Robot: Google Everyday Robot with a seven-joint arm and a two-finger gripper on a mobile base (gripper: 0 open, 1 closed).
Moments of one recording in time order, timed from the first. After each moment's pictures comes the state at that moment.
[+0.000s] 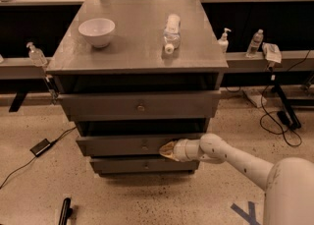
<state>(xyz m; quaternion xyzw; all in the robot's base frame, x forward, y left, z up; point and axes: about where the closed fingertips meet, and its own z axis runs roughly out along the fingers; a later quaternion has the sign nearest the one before) 0.664 -0.050 0.358 -0.62 0.64 0.16 0.43</state>
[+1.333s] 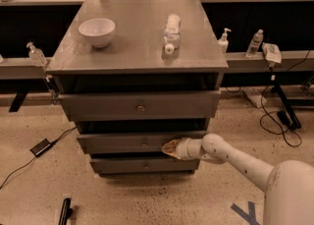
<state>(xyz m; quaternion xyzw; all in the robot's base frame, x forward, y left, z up) 0.683 -0.063 0.354 -0.61 0.64 0.14 0.44</state>
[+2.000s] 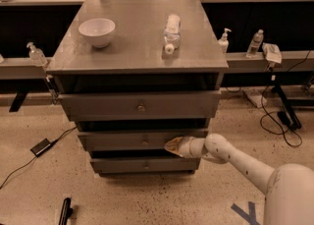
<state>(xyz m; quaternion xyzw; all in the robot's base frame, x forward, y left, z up) 0.699 -0.075 0.353 -0.59 0.65 0.13 0.46</state>
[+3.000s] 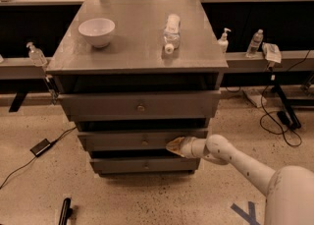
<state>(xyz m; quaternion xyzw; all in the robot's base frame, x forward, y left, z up) 0.703 -0.085 0.350 -0.58 0.65 0.12 0.46</state>
